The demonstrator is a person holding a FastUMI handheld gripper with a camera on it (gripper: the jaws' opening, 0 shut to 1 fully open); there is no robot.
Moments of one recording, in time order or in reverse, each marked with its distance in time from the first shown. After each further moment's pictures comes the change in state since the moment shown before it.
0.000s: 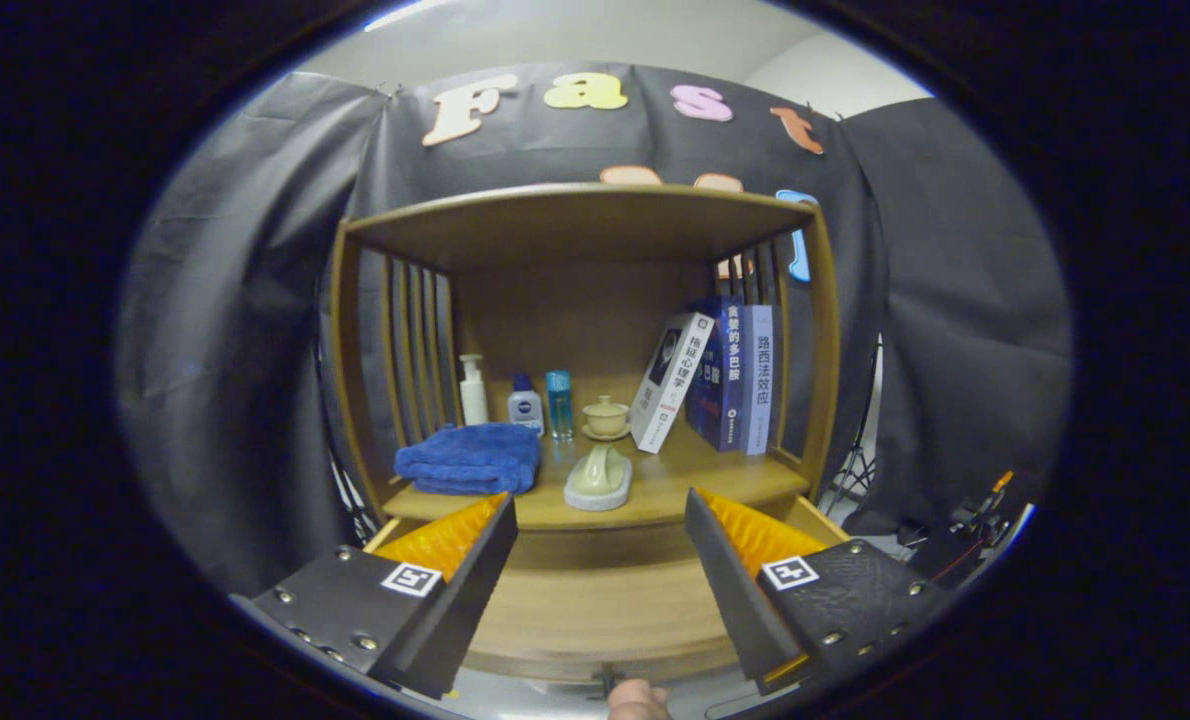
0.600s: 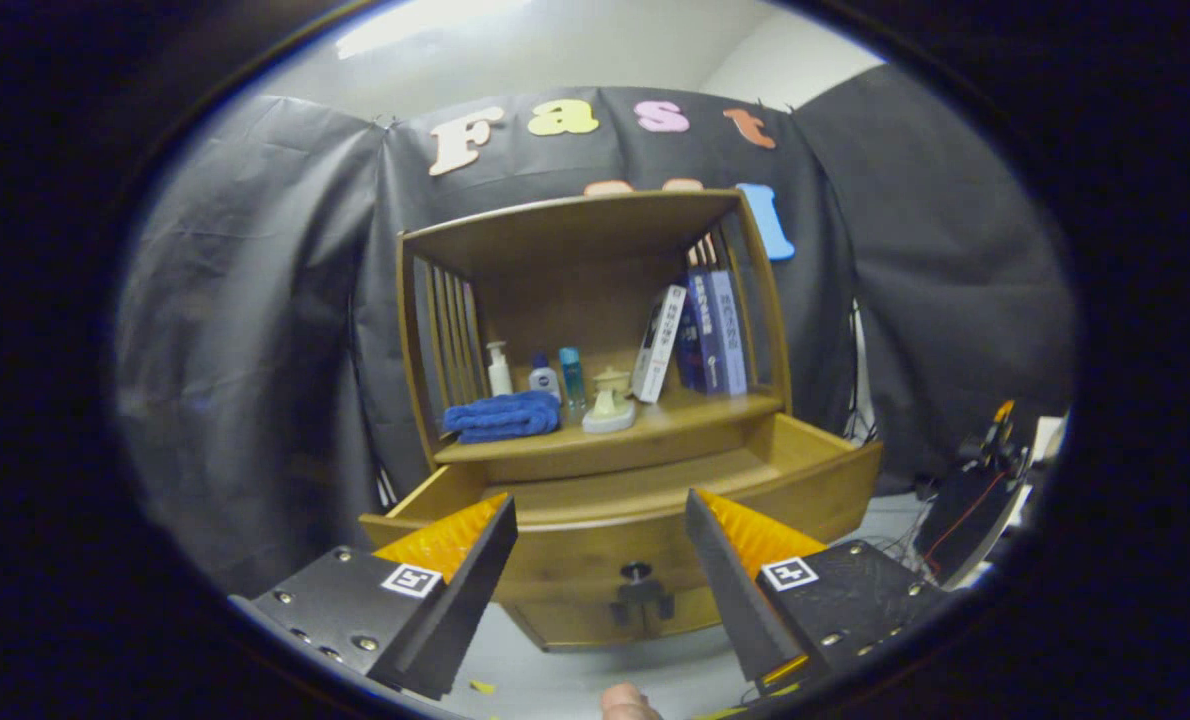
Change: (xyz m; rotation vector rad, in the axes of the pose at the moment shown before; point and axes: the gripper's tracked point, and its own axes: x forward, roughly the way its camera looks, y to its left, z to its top) arm -0.100 -0.010 -0.108 0.106 0.000 -0.002
